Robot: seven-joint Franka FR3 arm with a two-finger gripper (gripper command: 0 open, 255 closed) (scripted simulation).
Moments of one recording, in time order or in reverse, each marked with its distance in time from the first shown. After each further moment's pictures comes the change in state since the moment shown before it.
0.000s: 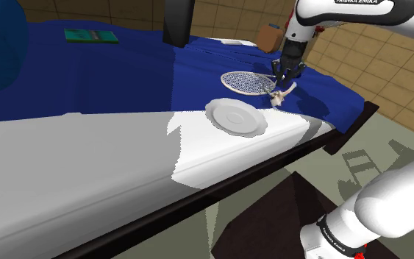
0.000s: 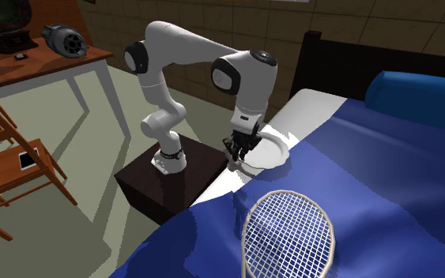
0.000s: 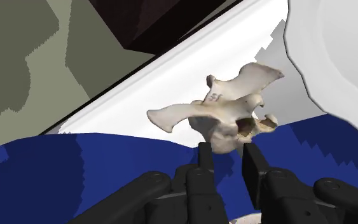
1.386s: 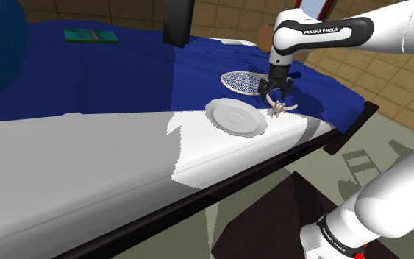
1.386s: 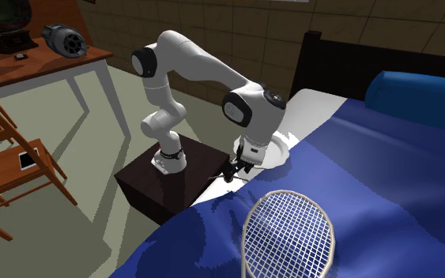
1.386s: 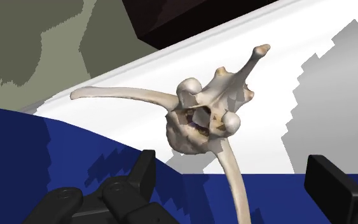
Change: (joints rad) arm 0.007 0.123 0.000 -0.087 -0.055 0.093 -0.175
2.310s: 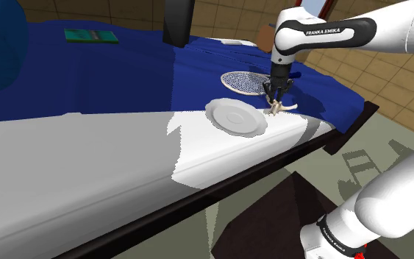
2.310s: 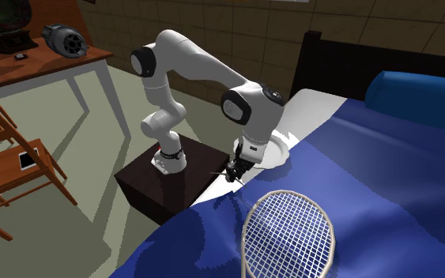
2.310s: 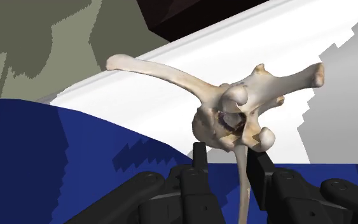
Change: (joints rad) arm -0.002 -0.013 -0.002 -0.003 -0.041 0.014 0.004
